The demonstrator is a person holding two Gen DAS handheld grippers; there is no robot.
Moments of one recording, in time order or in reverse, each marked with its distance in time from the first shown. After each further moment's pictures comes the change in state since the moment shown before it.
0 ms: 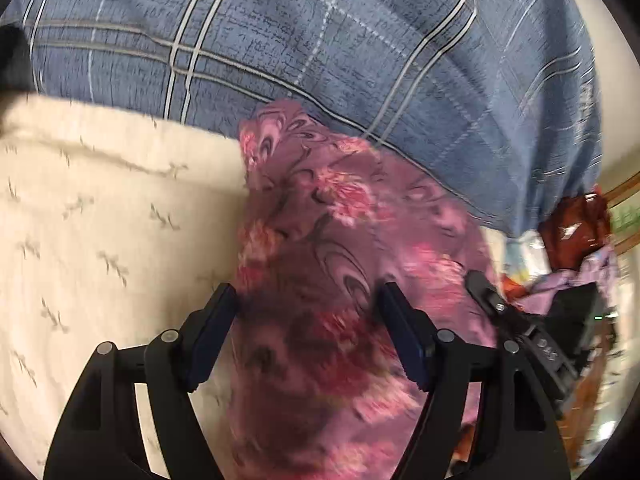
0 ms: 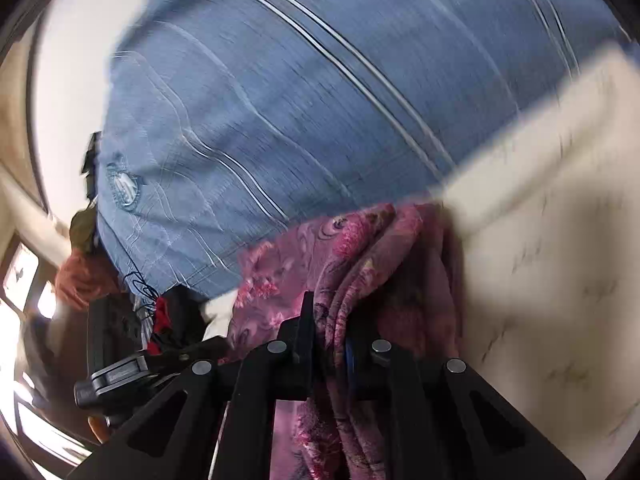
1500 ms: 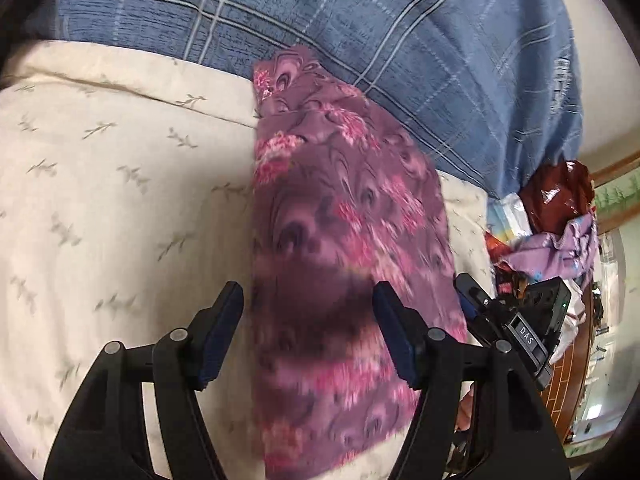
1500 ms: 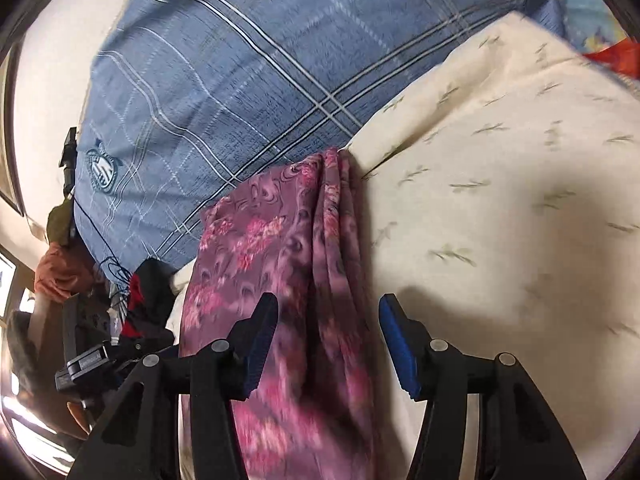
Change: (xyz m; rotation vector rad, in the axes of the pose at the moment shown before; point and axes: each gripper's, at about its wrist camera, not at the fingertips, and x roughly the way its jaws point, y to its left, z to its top) left arm -0.018 0.011 -0.040 0.000 0.101 -0.100; right arm -0.041 -0.033 -0.040 0.085 0.058 -0.097
